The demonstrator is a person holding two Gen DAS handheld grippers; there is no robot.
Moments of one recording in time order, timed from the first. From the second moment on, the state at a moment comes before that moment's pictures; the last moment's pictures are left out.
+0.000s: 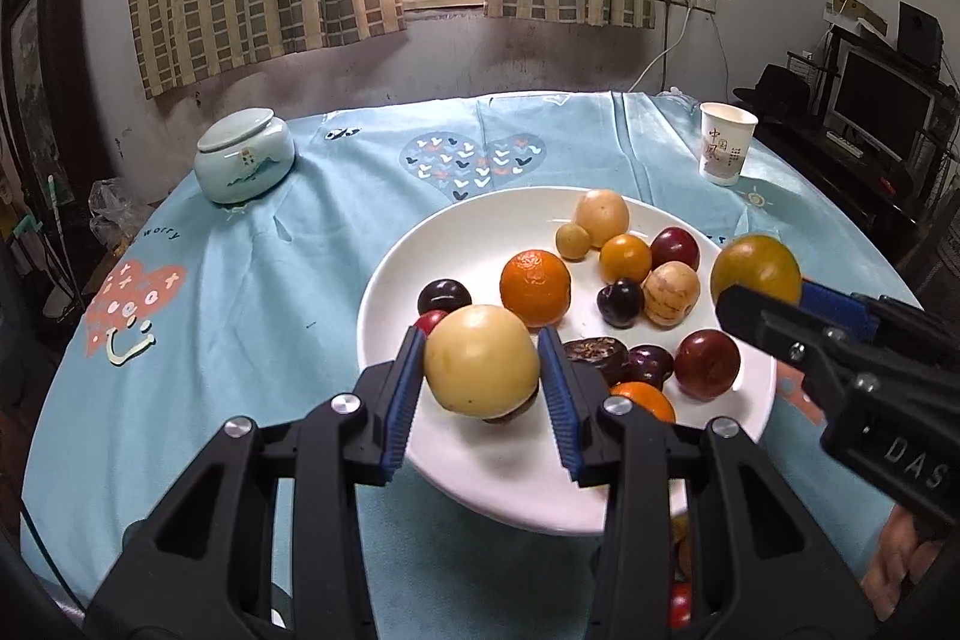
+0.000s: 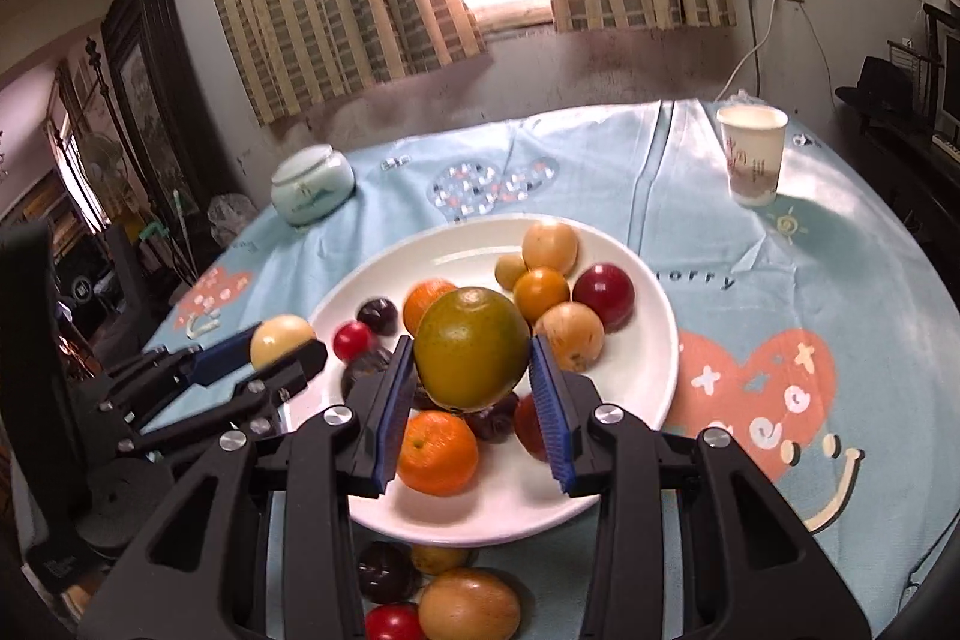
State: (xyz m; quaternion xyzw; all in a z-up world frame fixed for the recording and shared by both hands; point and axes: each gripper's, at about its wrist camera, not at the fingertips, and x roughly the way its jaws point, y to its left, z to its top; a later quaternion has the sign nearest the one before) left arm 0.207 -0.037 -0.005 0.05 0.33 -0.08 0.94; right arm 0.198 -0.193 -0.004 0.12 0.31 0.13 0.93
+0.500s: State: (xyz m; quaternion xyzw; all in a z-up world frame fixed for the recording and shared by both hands) left arm 0.225 -0.044 -0.026 0.06 0.36 -0.08 0.93; right arm 0.214 -0.180 -0.029 0.10 0.34 0.13 0.93
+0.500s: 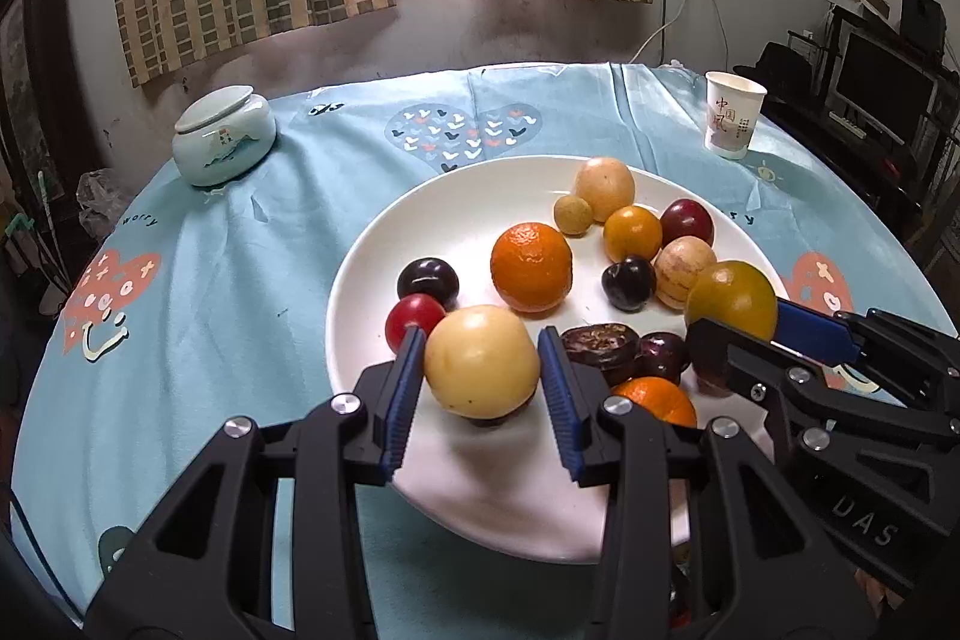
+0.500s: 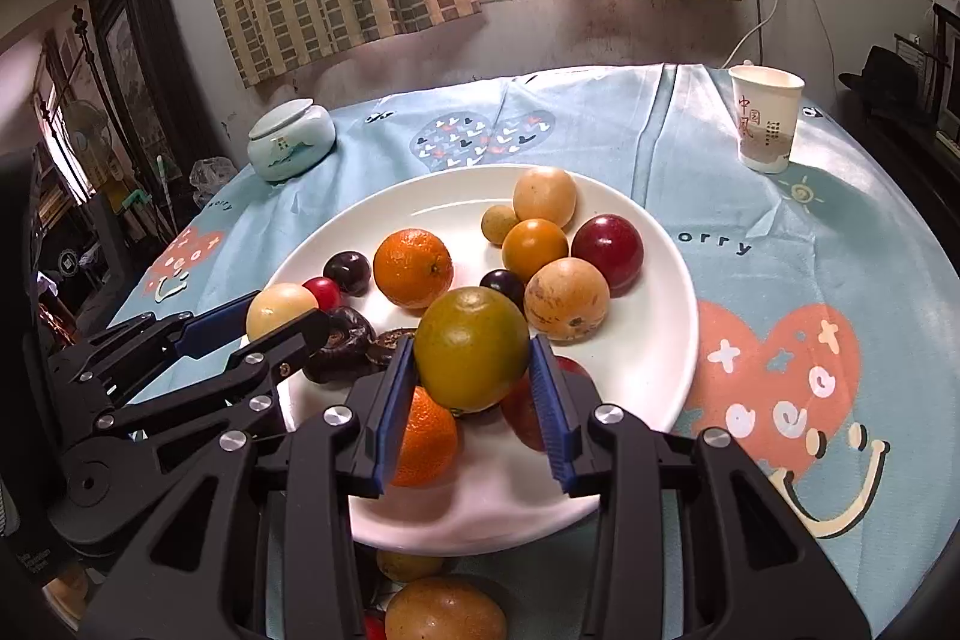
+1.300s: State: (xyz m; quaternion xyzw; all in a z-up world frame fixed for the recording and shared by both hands) left arm 0.152 0.013 -0.021 0.04 0.34 -0.04 0.94; right arm 0.118 -0.195 -0.025 0.12 0.32 0.16 0.93
